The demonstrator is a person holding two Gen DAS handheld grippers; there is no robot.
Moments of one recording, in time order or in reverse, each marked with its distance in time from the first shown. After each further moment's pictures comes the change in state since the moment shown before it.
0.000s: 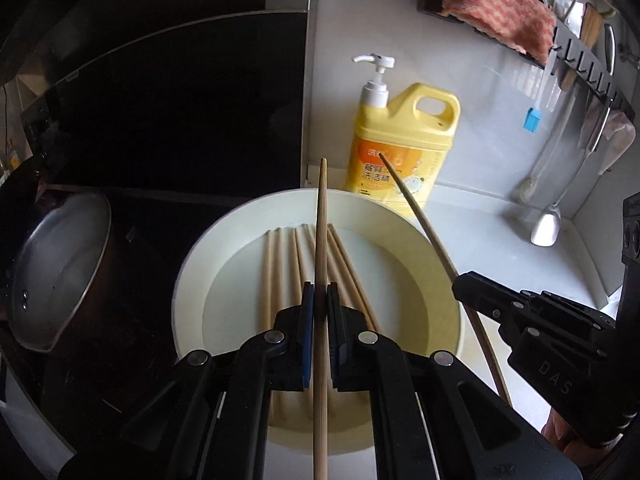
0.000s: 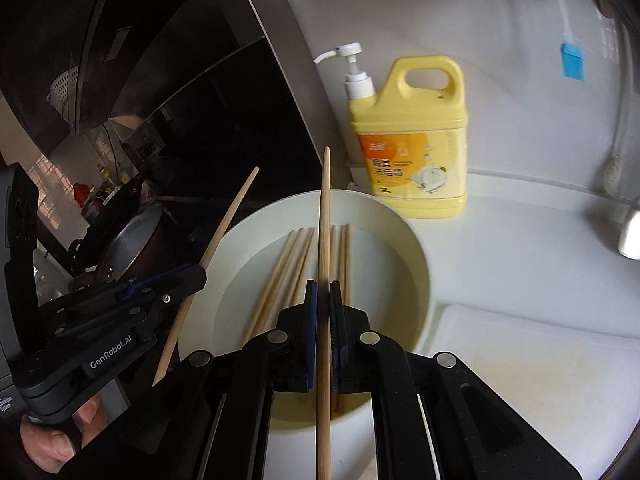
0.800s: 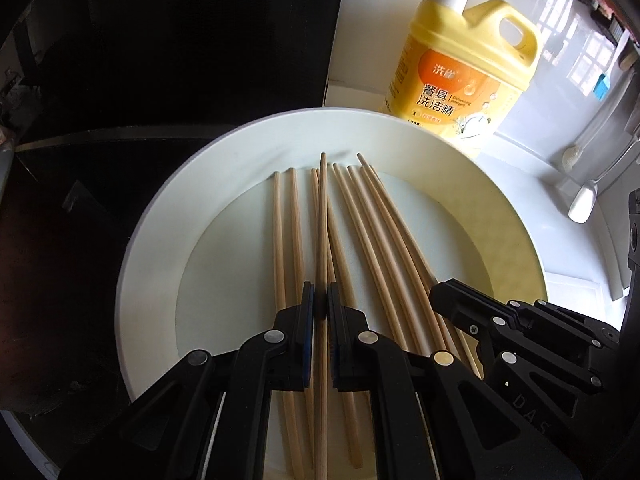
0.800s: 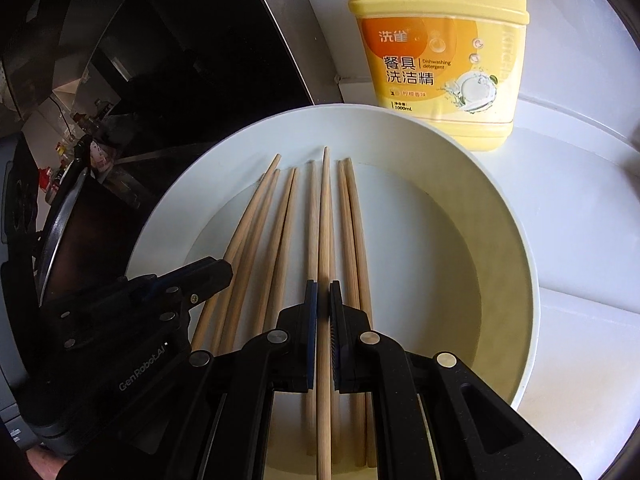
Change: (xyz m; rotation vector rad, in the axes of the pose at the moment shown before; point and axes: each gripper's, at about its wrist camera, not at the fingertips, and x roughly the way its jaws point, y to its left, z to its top) left arm 0.117 0.028 -0.001 -0.033 0.241 -0.045; right arm 0.109 0.006 -0.005 0.090 0.237 -0.088
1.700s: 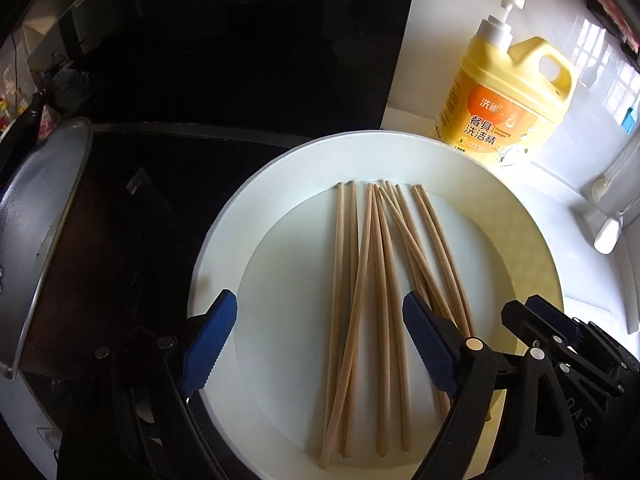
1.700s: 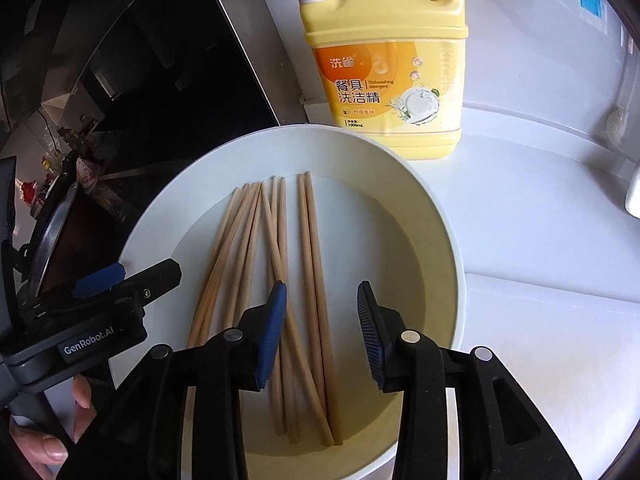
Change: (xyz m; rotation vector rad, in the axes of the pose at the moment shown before) left arm -0.028 0.012 -0.008 -0.096 -0.053 0.144; right arm -0.031 -0.020 -0.016 0.031 -0.078 -0.078
